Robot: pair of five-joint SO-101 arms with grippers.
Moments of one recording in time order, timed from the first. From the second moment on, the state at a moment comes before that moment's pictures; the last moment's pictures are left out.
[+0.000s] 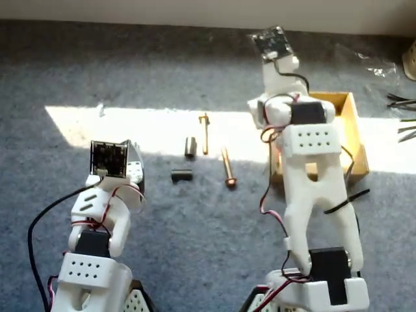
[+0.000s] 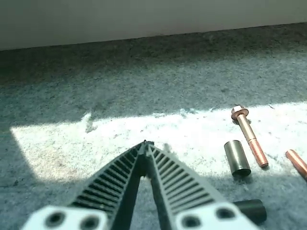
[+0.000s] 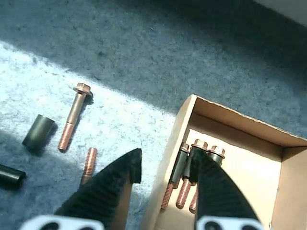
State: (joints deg) left arm 0.0 -76.5 87.6 19.1 2.5; right arm -12.4 -9.3 4.5 59.9 18.9
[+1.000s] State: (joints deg) left arm -16.4 -76.5 87.4 19.1 2.5; right arm -38.7 -10.0 30.5 46.0 39.9
